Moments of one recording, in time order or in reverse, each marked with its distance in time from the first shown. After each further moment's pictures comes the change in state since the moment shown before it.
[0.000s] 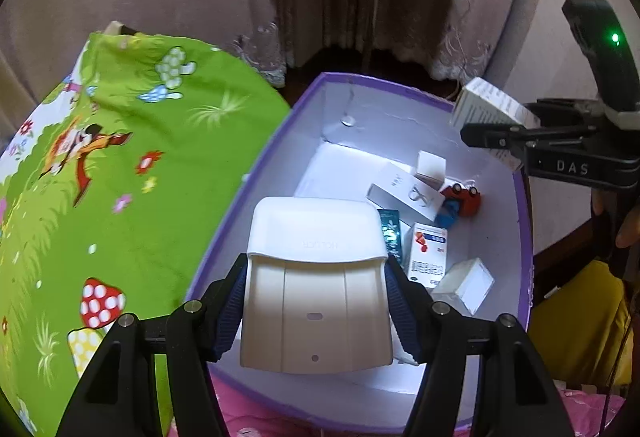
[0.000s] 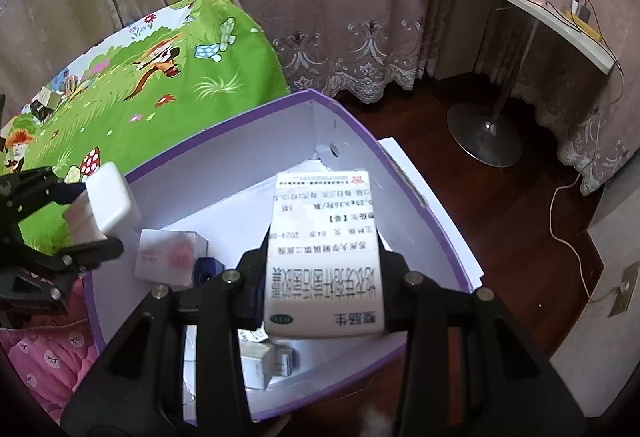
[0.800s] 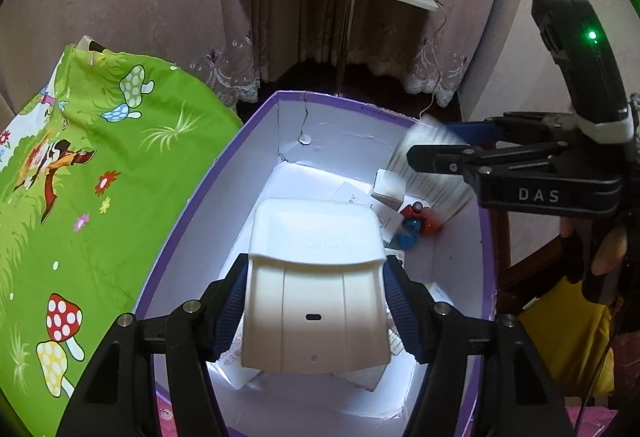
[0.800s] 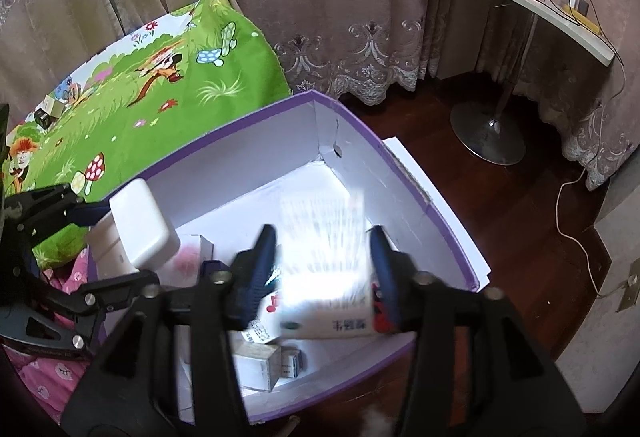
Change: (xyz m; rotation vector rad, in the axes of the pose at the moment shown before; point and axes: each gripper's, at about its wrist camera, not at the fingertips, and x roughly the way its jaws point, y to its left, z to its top) left arm 0.003 -0.025 0.007 -0.001 -0.065 -0.087; right arm -0.001 -0.001 -0.002 0.016 -0.023 0.026
